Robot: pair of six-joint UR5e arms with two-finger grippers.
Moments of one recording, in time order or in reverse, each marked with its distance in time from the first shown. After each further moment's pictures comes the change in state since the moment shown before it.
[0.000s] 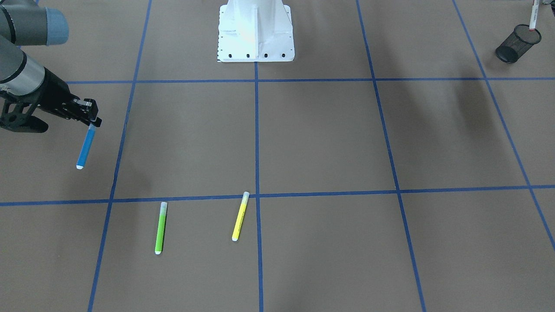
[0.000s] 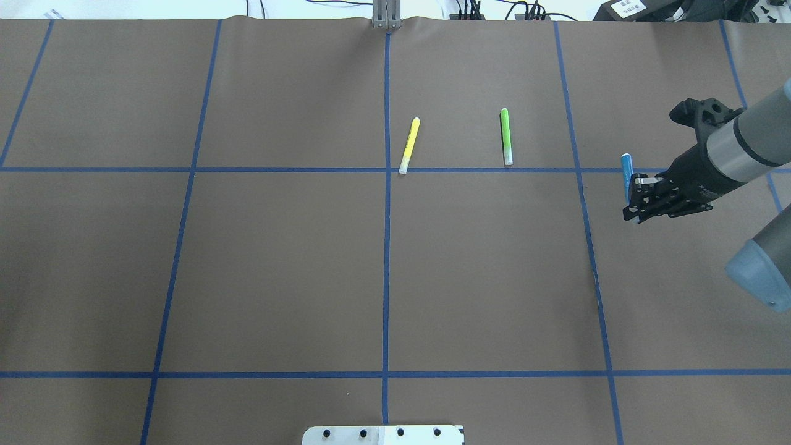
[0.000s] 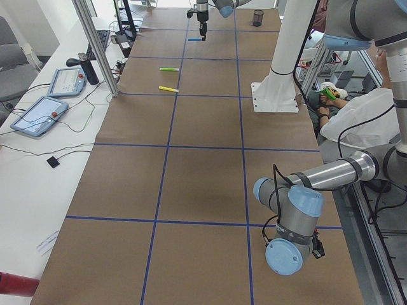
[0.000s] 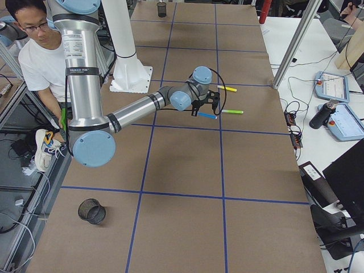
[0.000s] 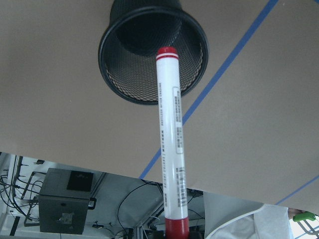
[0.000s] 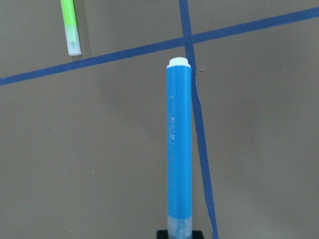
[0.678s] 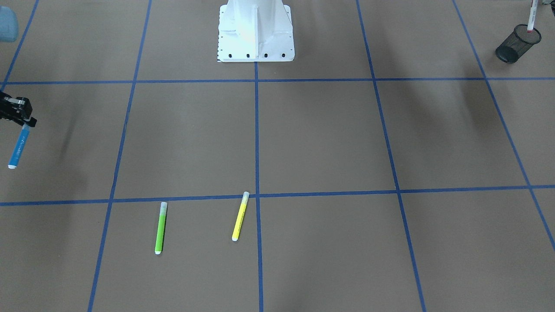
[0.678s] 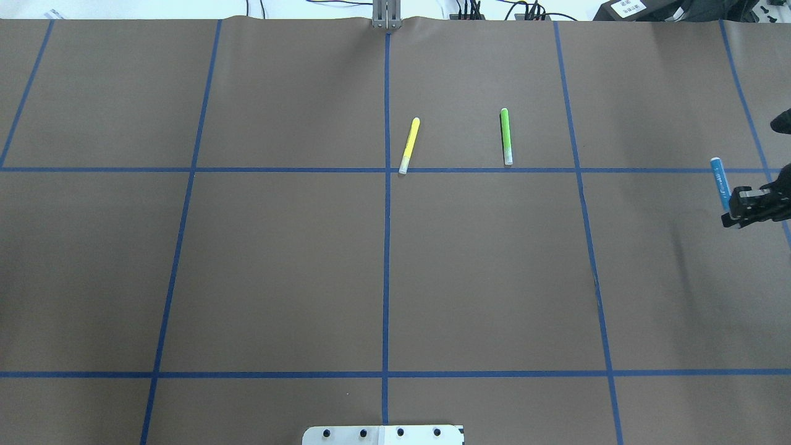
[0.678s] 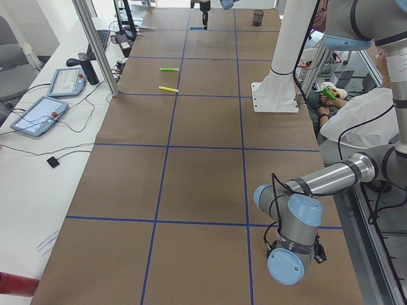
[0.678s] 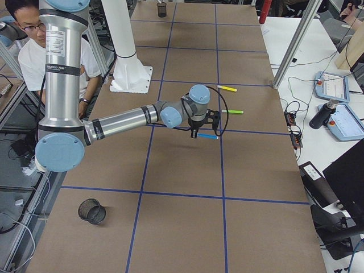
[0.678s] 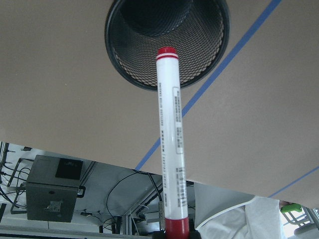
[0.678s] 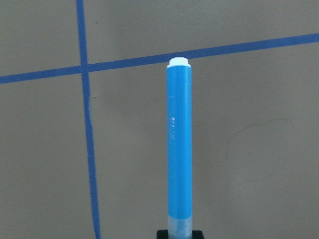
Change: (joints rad) left arm -0.001 -0.011 0.065 -0.026 -0.005 0.001; right arm 0.171 -0.195 -0.023 -0.013 -0.003 -0.360
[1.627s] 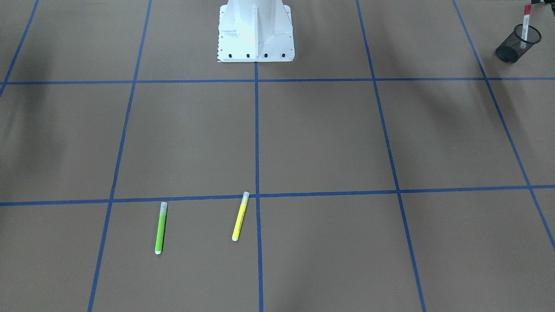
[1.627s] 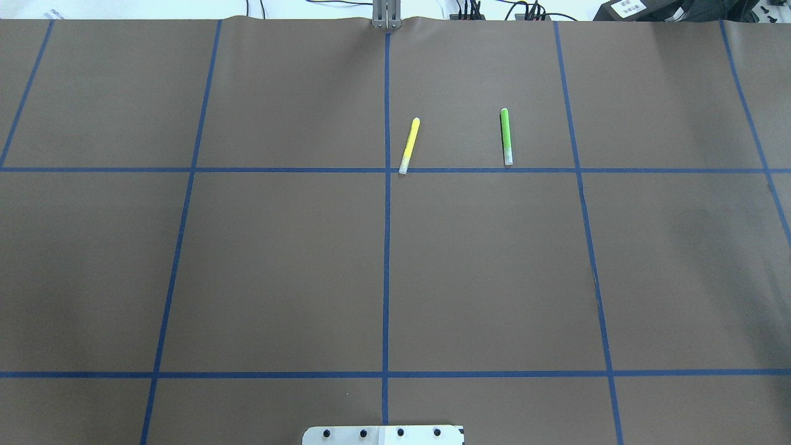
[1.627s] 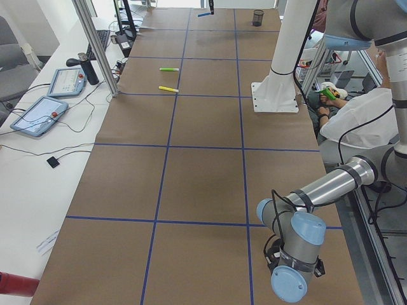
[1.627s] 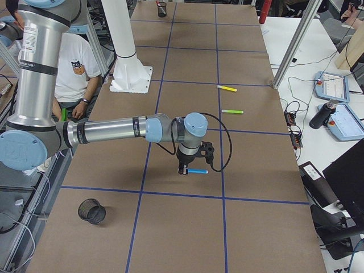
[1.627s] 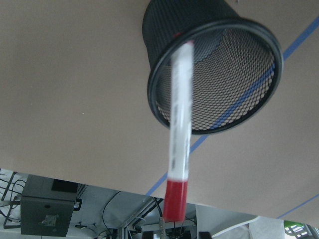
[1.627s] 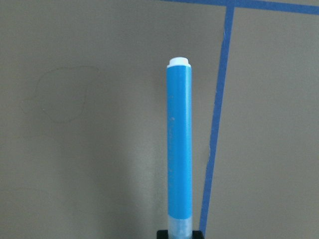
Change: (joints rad) left arm 0.001 -0.014 0.138 -0.159 -0.060 -0.023; right arm 0.228 -0.048 -0.014 -0.395 -0.043 -0.593
